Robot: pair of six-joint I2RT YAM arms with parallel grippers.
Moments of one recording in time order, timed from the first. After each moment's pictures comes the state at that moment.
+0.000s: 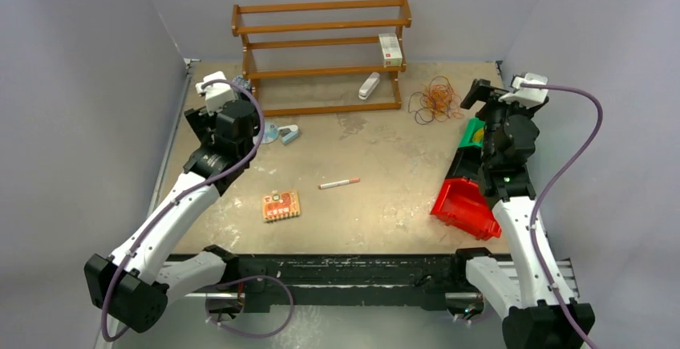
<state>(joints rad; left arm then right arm) -0.45 1.05 1.00 -0.31 -0.94 -0.33 0.06 0.87 0.83 0.20 0.34 0.05</state>
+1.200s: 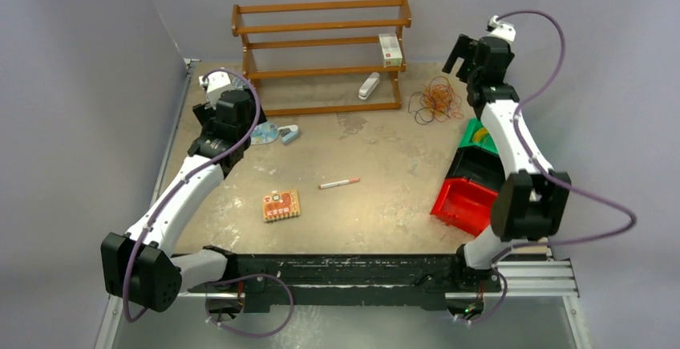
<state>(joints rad) -0.30 1.19 1.01 -0.31 -0.63 -0.43 0.00 1.55 1.39 -0.17 0.26 0.28</state>
